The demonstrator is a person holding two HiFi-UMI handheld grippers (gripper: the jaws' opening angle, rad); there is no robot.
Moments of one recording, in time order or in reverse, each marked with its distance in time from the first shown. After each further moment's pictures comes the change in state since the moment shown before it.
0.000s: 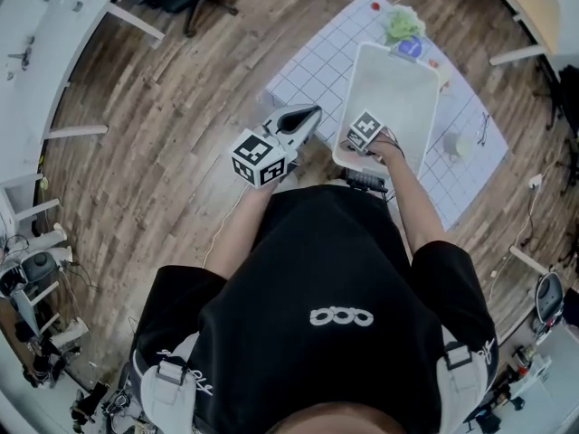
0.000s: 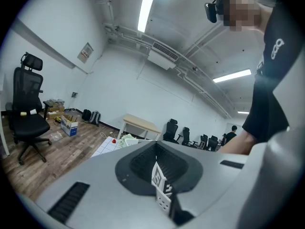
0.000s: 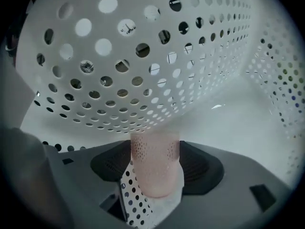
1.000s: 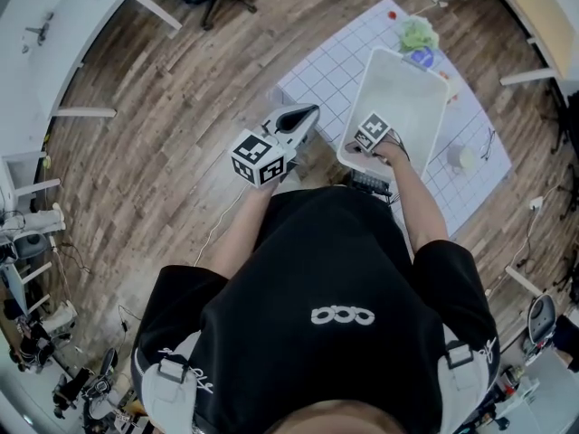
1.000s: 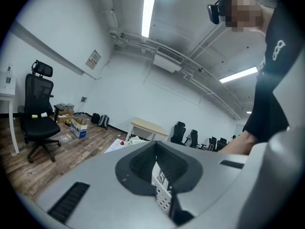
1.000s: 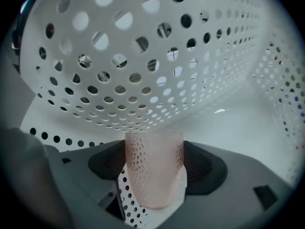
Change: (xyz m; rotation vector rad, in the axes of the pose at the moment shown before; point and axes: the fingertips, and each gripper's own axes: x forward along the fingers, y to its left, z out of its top) left arm -0.027 0.003 0.001 -0.003 -0.043 0.102; right arm 0.004 -0.003 0.000 -0.075 0.001 0.019
